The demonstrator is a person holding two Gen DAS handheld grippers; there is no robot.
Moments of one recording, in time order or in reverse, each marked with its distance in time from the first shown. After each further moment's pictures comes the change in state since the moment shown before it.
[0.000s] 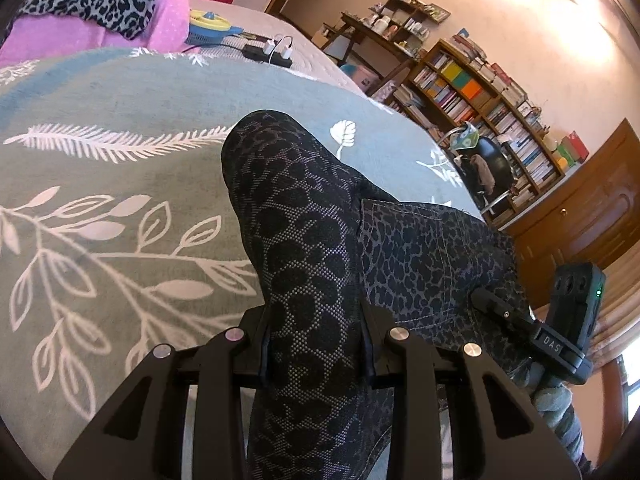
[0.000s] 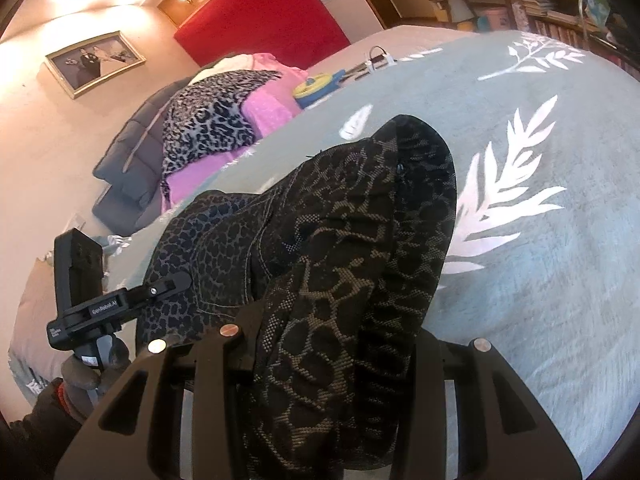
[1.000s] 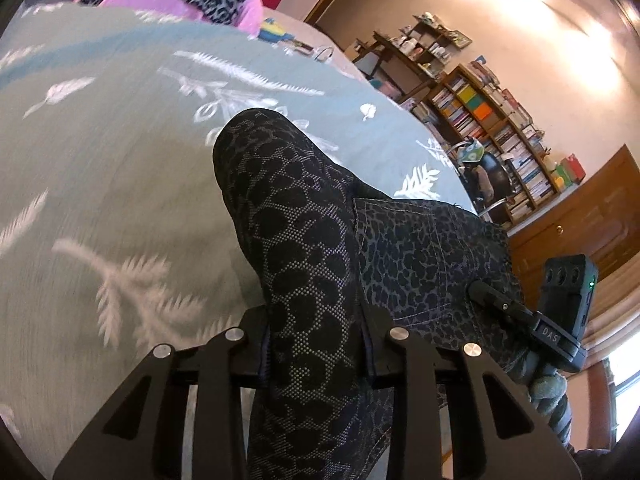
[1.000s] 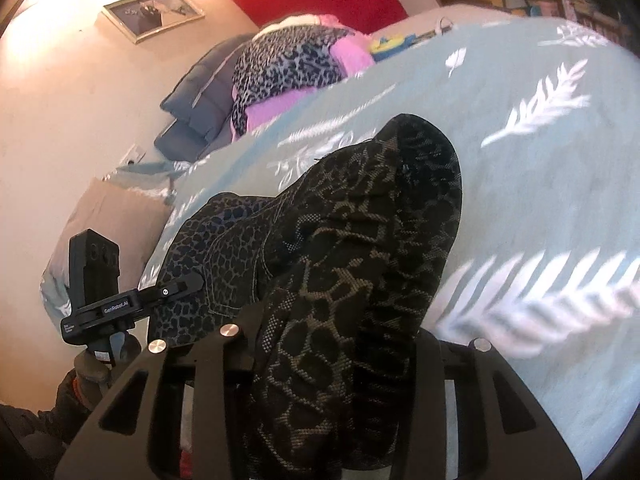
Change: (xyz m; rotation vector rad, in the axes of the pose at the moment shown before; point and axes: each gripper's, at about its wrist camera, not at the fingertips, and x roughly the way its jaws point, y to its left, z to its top) left arm -0.204 0.034 -0.181 -0.111 -0.061 0.027; right arm -0.067 0.101 -0.140 -0.109 0.106 0.152
